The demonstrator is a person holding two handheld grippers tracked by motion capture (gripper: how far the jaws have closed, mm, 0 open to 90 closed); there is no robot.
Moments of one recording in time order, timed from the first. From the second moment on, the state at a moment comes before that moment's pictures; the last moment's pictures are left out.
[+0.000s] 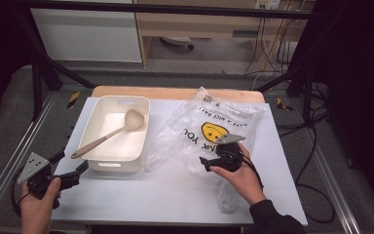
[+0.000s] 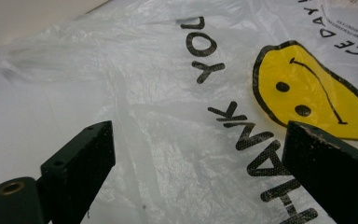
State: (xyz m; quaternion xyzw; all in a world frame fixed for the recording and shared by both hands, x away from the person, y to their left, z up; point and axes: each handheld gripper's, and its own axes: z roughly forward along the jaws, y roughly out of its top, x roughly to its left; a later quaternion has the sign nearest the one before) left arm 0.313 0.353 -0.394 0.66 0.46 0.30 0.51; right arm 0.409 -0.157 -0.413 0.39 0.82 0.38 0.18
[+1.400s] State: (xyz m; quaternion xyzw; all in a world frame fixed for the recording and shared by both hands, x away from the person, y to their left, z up) left arm 0.313 0.352 -0.394 0.66 0.46 0.30 0.51; right arm 0.407 -0.140 -0.445 0.37 0.85 0.35 0.15
